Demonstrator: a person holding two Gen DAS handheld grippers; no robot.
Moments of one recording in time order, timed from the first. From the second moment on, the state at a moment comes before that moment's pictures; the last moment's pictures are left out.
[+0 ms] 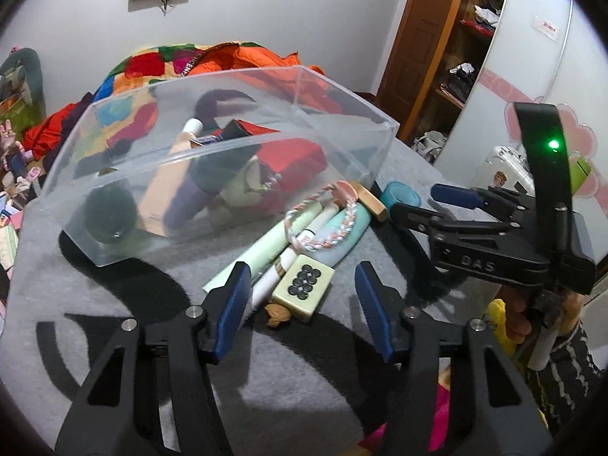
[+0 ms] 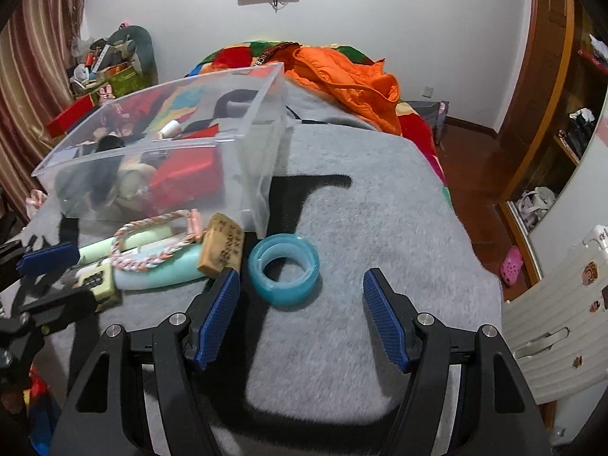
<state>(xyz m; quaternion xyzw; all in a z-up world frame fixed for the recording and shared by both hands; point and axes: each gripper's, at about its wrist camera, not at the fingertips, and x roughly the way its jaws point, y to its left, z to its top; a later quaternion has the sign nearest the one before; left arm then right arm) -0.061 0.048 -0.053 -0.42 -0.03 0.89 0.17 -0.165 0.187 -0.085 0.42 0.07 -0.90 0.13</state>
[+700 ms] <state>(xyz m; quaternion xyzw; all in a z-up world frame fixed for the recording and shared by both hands) -0.069 0.070 -0.068 -0.43 -0.01 0.88 0.19 -0.166 0.187 -0.090 0.42 0.05 -0.89 0.15</state>
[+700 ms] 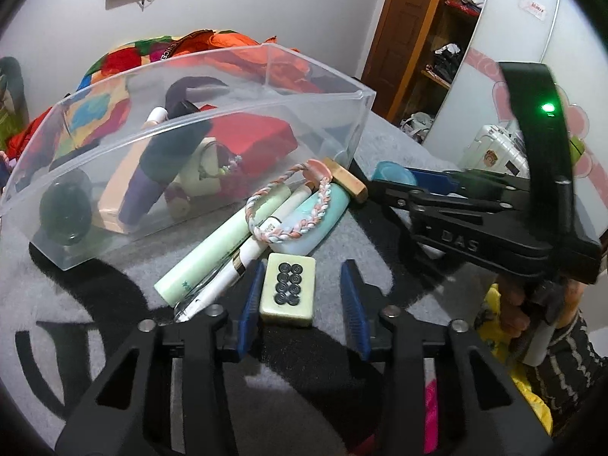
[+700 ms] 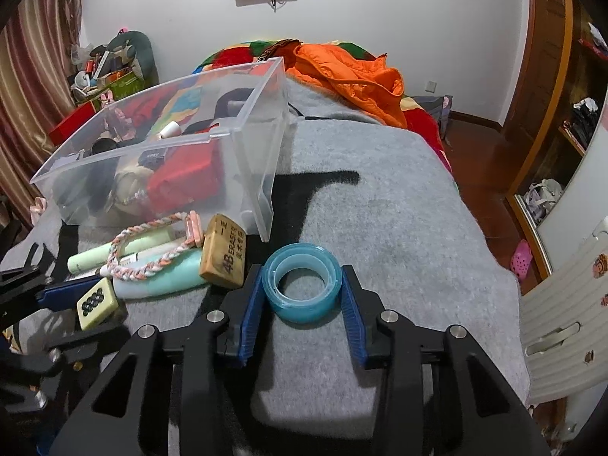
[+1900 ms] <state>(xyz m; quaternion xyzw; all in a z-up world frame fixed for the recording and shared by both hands) -0.058 -0.007 0.009 -0.33 -0.06 0.94 0.09 -0.128 0.155 -0.012 0.33 0.05 -0.92 0.20</state>
